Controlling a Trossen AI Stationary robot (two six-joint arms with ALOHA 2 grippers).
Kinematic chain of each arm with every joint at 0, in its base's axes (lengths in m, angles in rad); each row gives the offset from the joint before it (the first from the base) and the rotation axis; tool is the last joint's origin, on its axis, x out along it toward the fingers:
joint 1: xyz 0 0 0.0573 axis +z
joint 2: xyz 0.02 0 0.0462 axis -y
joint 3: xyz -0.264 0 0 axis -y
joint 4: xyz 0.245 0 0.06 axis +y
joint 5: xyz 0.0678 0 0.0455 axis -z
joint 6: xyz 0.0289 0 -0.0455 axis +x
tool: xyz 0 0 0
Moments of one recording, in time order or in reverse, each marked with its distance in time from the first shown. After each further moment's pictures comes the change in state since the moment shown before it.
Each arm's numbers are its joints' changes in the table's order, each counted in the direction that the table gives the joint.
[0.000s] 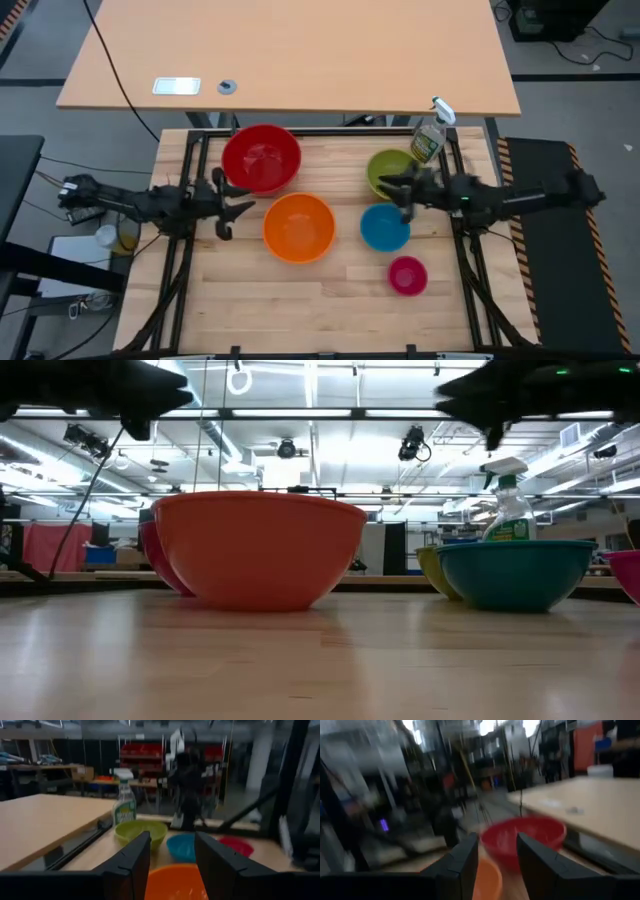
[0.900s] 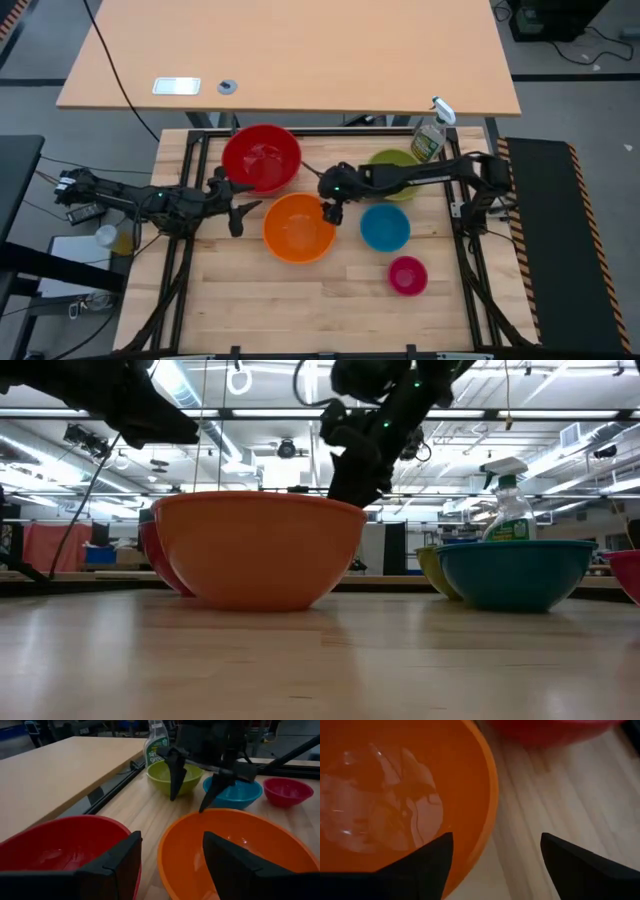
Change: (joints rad) left arm 0.000 -0.152 0.188 0.417 -0.175 -0.137; right arm -0.100 -0.967 0.953 0.972 -0.124 -0.026
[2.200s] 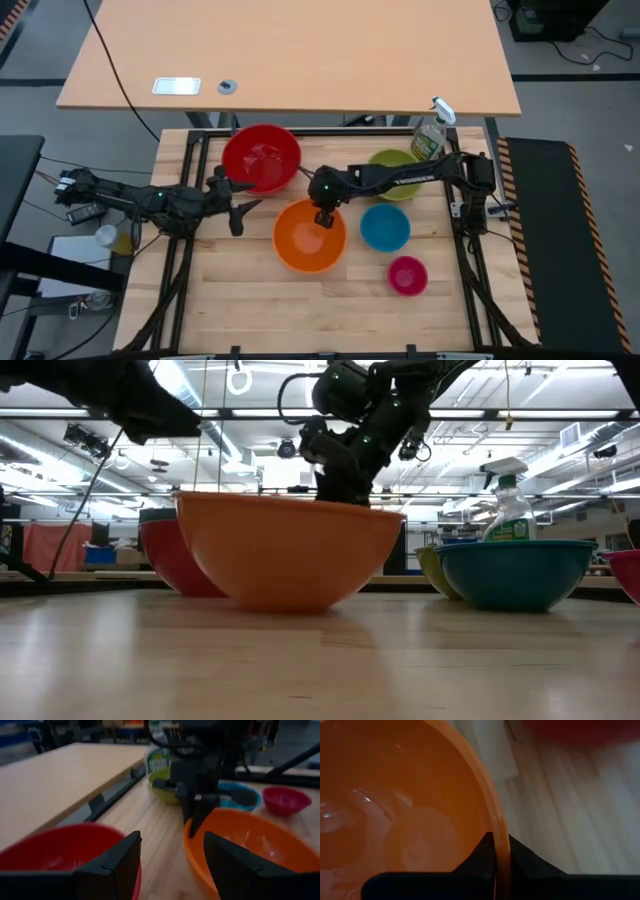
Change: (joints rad) left arm -0.003 0.000 0.000 -0.063 0.000 0.034; right arm -0.036 -0.098 0.044 -0.098 -0.168 0.002
